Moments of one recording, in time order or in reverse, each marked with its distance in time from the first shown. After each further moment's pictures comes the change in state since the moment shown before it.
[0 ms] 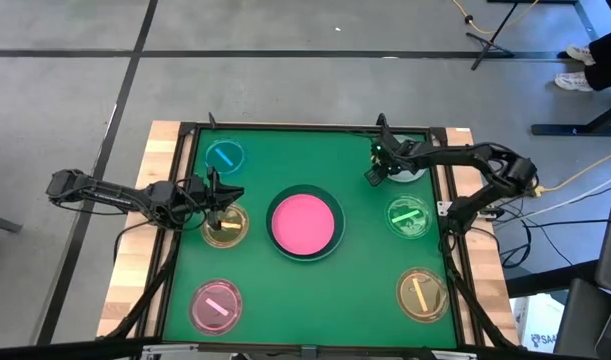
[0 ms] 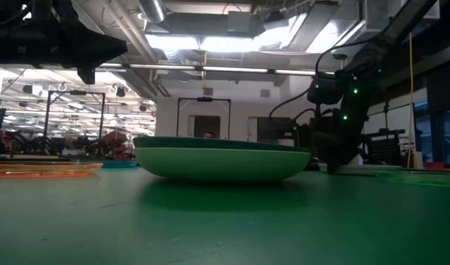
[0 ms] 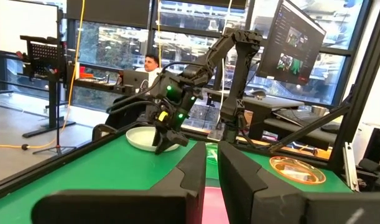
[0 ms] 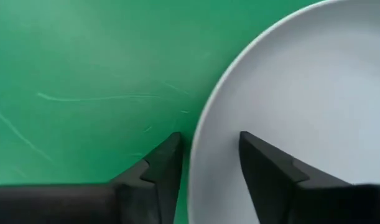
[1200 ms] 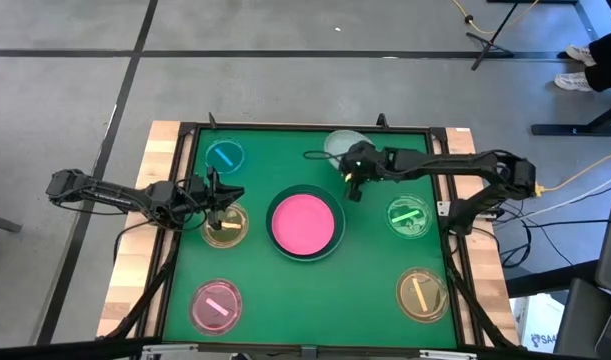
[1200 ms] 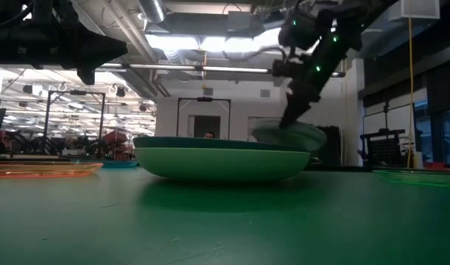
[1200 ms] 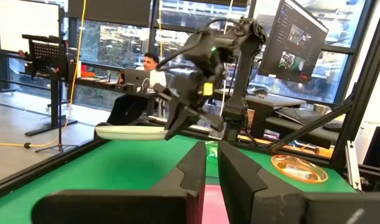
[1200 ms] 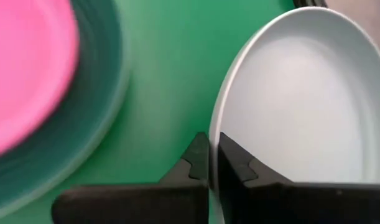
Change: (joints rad) left arm 0.000 0.000 0.000 -0.007 -0.006 0.000; right arm 0.399 -0.040 0.293 -0.070 0.027 -0.289
